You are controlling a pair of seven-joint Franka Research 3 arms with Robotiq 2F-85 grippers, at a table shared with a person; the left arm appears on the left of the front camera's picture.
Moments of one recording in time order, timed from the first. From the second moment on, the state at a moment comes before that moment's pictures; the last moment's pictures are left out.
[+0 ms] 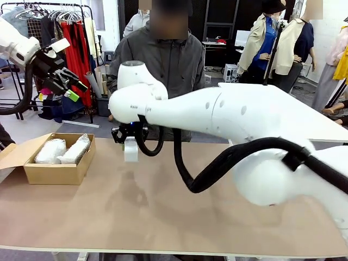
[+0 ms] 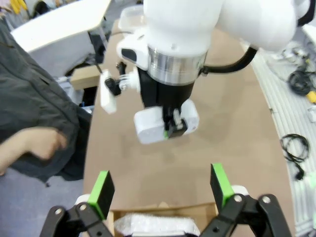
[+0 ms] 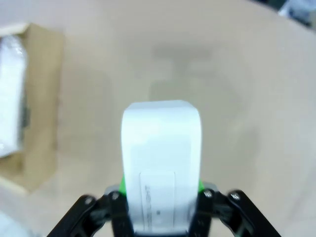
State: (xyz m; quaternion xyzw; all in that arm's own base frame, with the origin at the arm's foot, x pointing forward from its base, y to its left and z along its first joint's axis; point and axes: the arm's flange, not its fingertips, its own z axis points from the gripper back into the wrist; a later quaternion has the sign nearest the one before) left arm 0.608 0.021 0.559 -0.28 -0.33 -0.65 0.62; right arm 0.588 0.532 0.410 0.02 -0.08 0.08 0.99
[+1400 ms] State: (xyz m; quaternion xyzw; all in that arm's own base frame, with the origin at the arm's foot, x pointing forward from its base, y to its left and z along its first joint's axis) left arm 0.608 0.021 0.559 -0.28 -0.33 -0.65 0.62; right arm 0.531 0.400 0.642 0.01 -0.12 0.03 0.99
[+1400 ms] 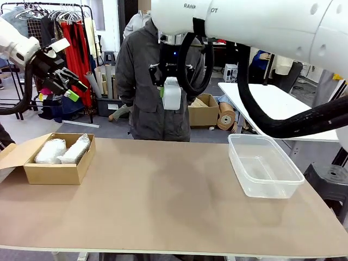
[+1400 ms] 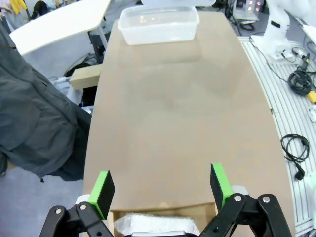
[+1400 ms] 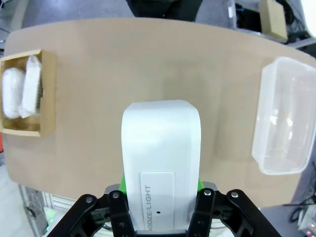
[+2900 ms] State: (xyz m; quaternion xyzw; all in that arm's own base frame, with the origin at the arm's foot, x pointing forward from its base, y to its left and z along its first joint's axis) left arm 0.608 0.021 0.559 -0.28 -0.33 -0.65 0.62; right arm 0.530 0.379 0.639 0.00 -0.12 0.01 0.99
